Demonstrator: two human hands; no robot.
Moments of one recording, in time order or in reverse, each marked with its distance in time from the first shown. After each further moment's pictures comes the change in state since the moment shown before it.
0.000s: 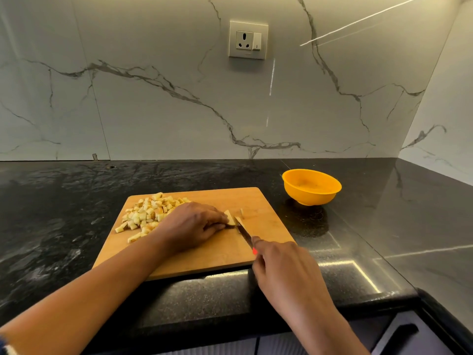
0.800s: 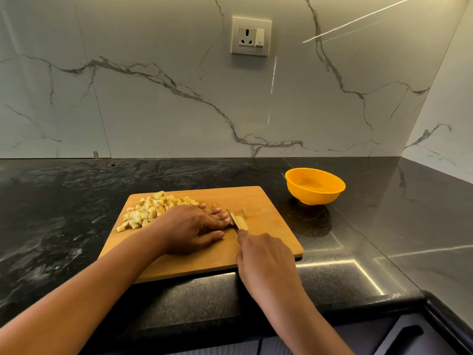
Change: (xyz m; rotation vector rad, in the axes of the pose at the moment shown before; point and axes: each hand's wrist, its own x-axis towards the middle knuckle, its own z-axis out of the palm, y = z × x) left_hand -0.004 -0.001 -0.014 0.094 -0.372 -0.044; right_hand 0.029 -0.019 0.021 -0.092 -0.111 -0.007
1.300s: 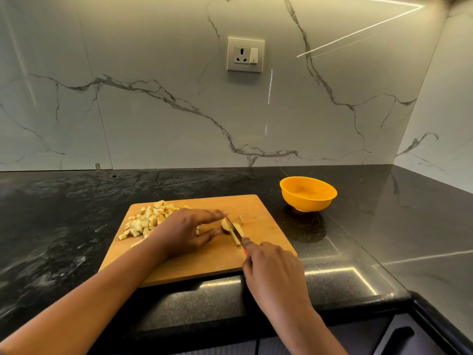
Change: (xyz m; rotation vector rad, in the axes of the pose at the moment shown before) left_hand -0.005 0.000 0.005 -0.195 0.304 -0.021; right_hand -0.024 0.011 -0.001 0.056 0.142 0.019
